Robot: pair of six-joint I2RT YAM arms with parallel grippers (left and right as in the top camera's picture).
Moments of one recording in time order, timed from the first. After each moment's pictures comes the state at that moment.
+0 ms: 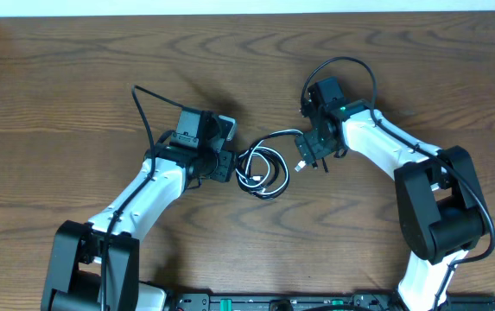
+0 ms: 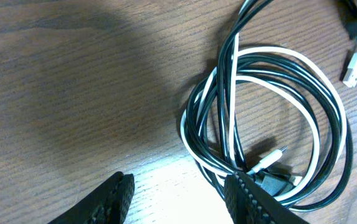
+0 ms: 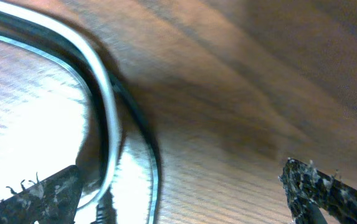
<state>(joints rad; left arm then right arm) -0.28 1.57 0.86 -0.42 0.25 0.02 0.39 1.97 1.26 -0.62 0.04 -0.06</state>
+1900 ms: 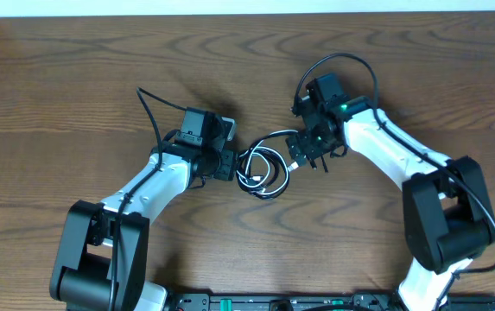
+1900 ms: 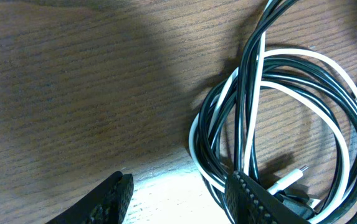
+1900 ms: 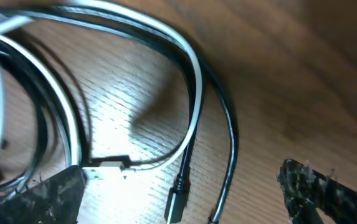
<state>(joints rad) -0.28 1.66 0.86 -0.37 0.26 -0.04 0.41 1.92 1.29 -0.69 -0.13 -0.05</state>
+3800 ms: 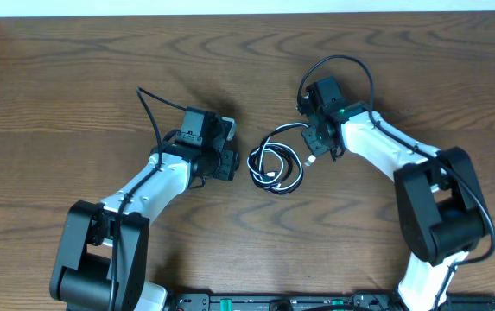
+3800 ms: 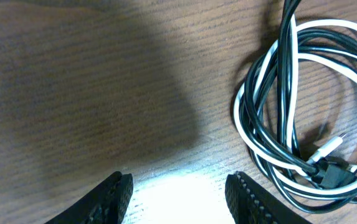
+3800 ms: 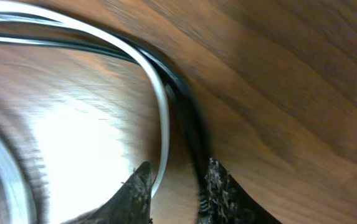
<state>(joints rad) -0.28 1.66 0.86 -0.37 0.25 -0.04 0.40 1.95 1.25 -0.54 0.04 -0.10</state>
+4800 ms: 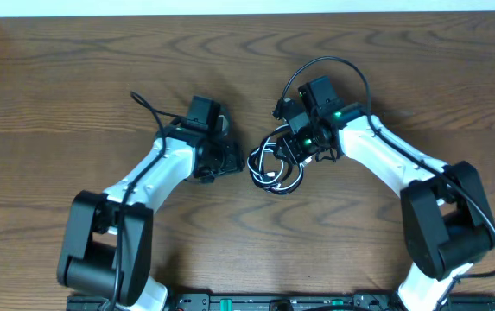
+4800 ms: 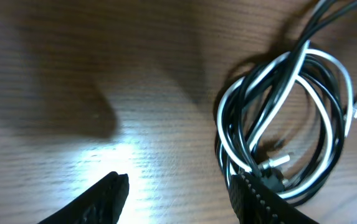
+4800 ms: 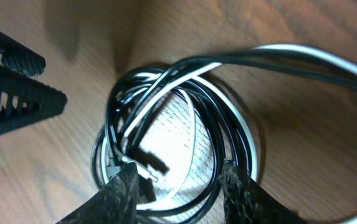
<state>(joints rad) -0.30 1.72 1.00 -0.59 0.31 -0.46 0.45 1.89 1.25 -0.57 -0.42 -0.05</state>
